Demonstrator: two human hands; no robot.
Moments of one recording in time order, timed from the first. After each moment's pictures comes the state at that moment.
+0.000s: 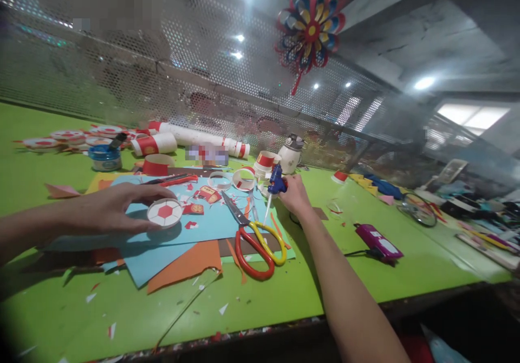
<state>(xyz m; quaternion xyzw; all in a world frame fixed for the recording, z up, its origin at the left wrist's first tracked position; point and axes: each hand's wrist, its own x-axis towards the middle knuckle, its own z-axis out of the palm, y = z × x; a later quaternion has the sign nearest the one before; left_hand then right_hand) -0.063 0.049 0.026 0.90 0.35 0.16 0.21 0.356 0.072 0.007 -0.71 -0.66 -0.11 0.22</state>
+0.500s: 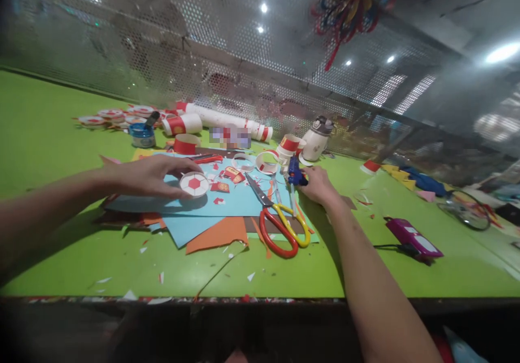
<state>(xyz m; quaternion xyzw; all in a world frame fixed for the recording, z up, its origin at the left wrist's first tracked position) -0.069 0.054 0.031 0.90 0.37 0.12 0.19 0.350 0.064 0.006 -0.70 -0.70 -0.09 0.13</state>
